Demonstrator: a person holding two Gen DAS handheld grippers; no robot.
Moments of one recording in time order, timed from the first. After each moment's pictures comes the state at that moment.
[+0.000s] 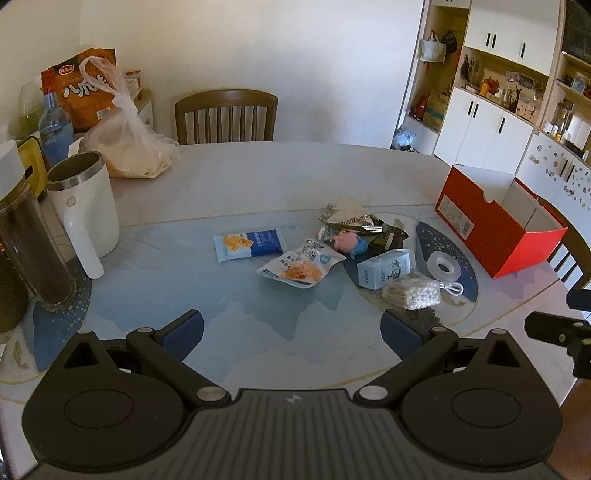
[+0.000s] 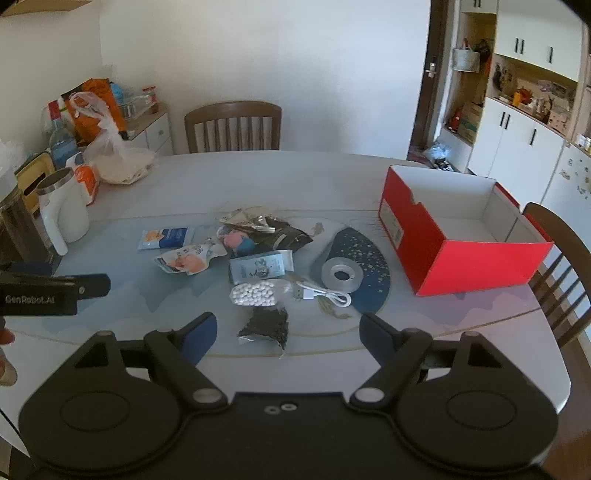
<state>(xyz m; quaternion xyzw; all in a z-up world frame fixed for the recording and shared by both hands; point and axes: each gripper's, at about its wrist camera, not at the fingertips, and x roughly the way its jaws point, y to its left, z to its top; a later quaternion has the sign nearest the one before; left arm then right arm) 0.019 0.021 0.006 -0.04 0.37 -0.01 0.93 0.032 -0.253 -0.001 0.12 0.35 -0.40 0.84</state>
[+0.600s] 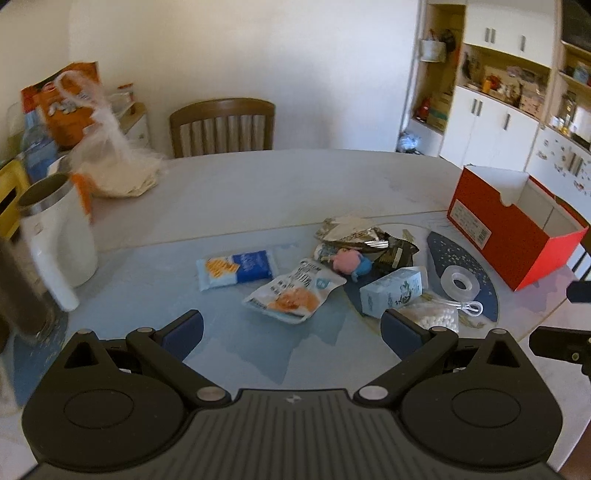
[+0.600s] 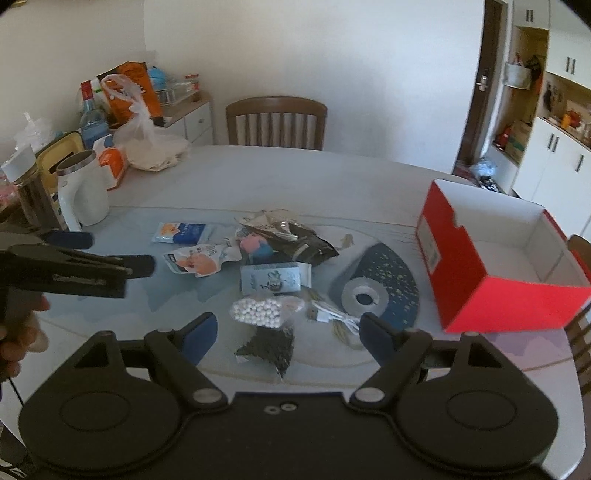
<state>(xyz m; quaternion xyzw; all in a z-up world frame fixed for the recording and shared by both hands) 0.071 -0.003 -0.017 -0.01 0.35 -0.01 0.93 0.043 -0.297 -0.013 0.10 0.36 -0.34 0.86</state>
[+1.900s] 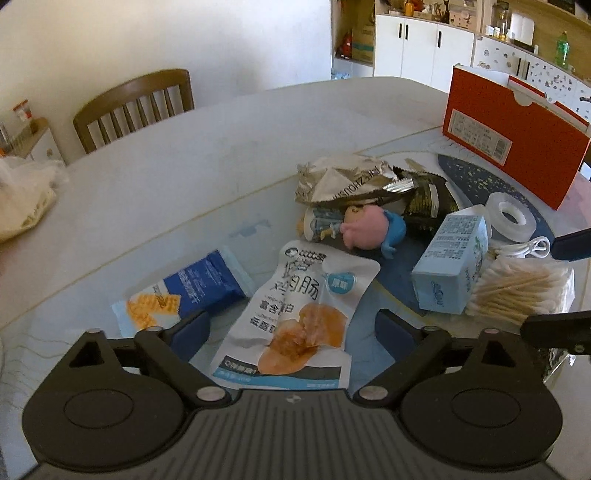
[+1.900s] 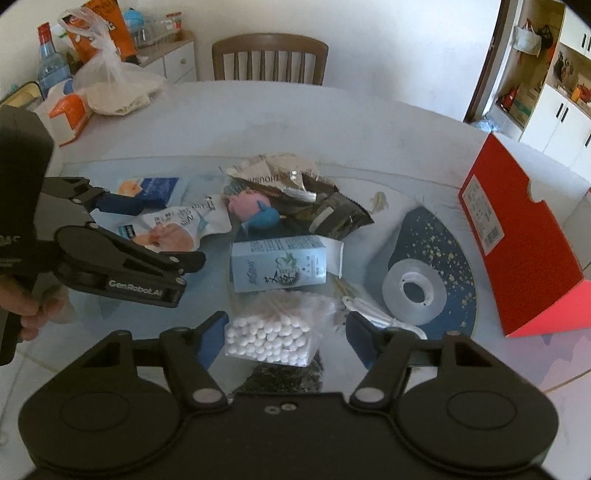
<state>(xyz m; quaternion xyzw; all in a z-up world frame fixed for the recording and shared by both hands) 0.192 0.001 -0.112 0.09 0.41 -0.13 0.90 0.127 -0.356 -0.088 0.16 0.43 -0.43 0.77</state>
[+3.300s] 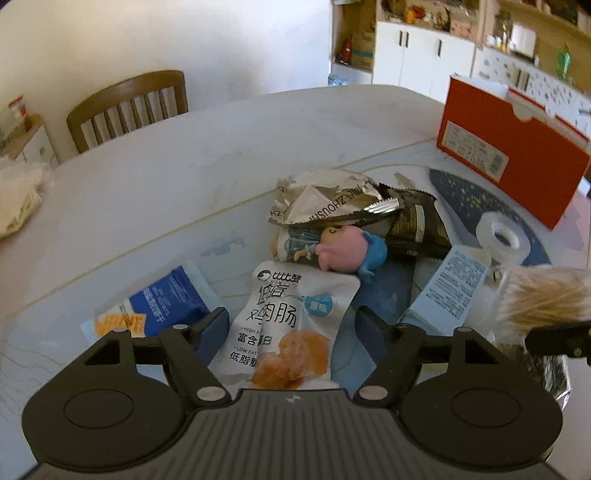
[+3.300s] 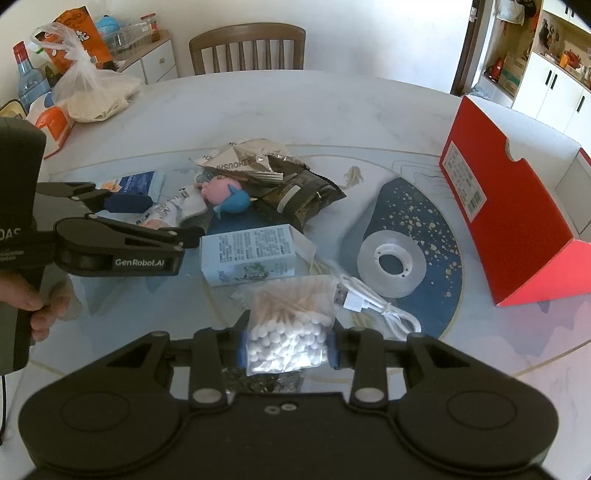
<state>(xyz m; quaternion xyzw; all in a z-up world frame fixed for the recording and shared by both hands) 0.204 -0.018 -0.112 0.06 0.40 -0.13 0.91 0.103 -0.359 -0.085 0.26 0.39 -0.56 0.68</state>
